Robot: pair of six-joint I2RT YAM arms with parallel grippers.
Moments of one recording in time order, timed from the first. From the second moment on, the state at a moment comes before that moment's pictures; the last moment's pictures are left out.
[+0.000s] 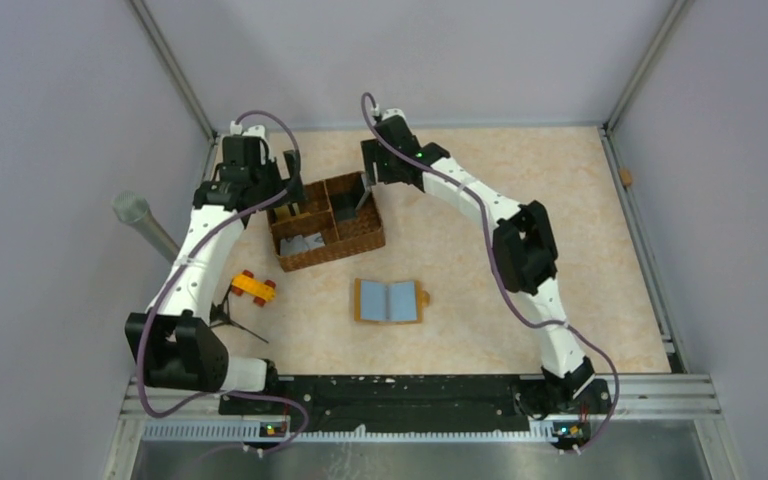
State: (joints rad) left arm -0.08 1.40 1.31 -0.64 0.00 -0.28; right arm 0.68 2.23 2.06 -0.53 0.20 0.33
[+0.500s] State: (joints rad) left arm -0.07 1.33 1.28 -0.64 -0.02 -0.26; right arm 0.74 2.47 2.30 -0.55 0.22 0.30
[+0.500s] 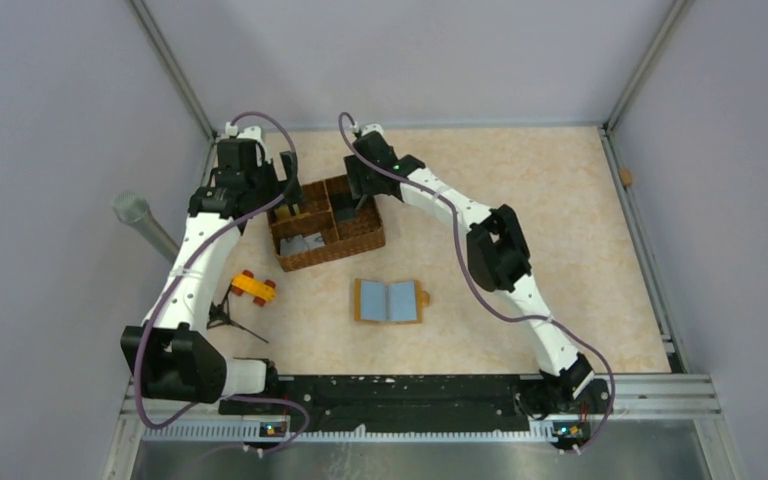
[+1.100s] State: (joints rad) left arm -0.07 1.33 1.27 -0.63 0.00 -0.26; right arm 0.77 2.51 2.32 -0.54 0.39 0.28
